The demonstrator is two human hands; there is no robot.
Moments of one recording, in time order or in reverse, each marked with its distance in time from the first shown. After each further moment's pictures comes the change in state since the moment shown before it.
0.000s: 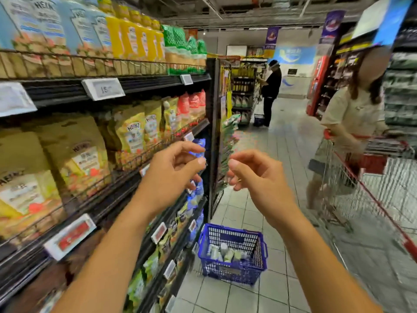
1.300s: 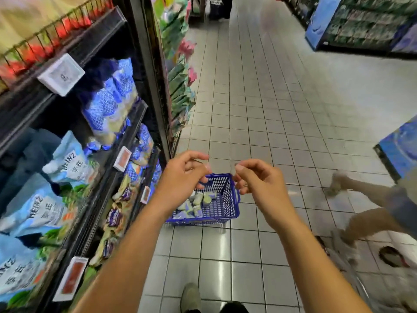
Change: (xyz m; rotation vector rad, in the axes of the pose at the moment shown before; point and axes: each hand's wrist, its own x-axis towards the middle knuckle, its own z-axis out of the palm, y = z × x) left_hand 0.215 -0.340 0.175 -0.176 -0.271 -0.611; right_hand 0.151 0.322 -0.134 -0.119 0.351 0.638
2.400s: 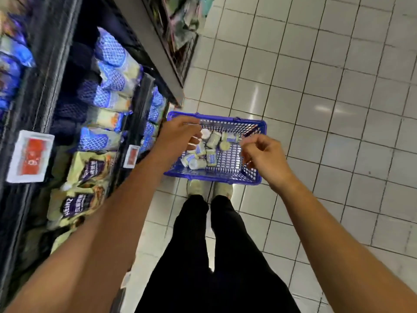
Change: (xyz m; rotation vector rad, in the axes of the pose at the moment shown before) left_hand 0.314 -0.252 -0.017 0.032 0.220 -0.597; right_hand 0.324 0.255 0.012 -0.218 -0.231 0.526
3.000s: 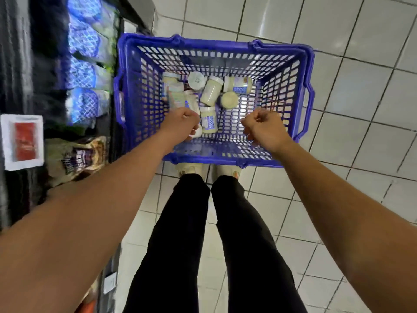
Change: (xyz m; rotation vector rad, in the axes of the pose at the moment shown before) left_hand 0.217 -0.281 0.053 0.264 -0.101 -0.353; right_hand 0.217 0.270 0.065 -0.110 -0.019 0.331
